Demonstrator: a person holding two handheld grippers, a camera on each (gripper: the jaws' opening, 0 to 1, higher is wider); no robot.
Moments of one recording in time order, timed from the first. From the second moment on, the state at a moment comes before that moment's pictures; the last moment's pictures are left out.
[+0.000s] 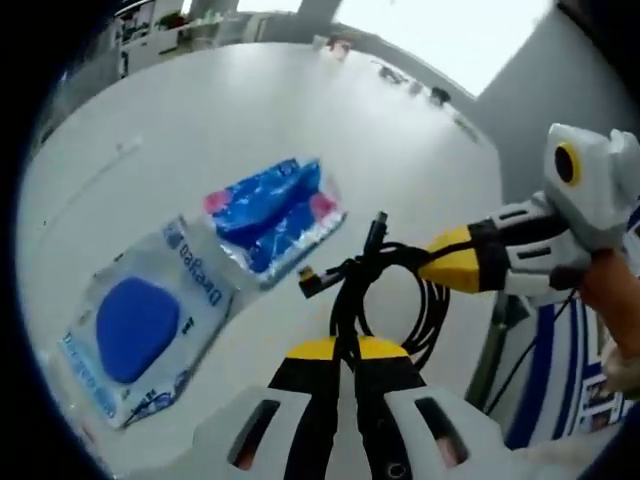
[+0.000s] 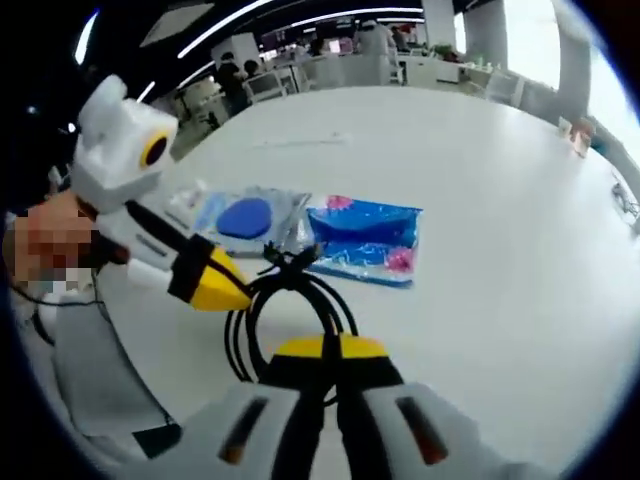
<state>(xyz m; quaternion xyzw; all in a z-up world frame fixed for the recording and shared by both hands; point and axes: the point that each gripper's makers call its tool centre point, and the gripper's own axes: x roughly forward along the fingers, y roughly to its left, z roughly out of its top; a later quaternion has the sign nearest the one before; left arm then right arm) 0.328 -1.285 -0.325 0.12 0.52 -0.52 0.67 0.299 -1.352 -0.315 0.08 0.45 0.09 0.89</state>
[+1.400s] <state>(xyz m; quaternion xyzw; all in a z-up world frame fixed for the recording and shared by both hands) 0.331 -1.286 -0.369 0.10 0.56 -0.49 0.66 0.299 -1.356 -0.370 0.09 0.49 0.08 0.86</state>
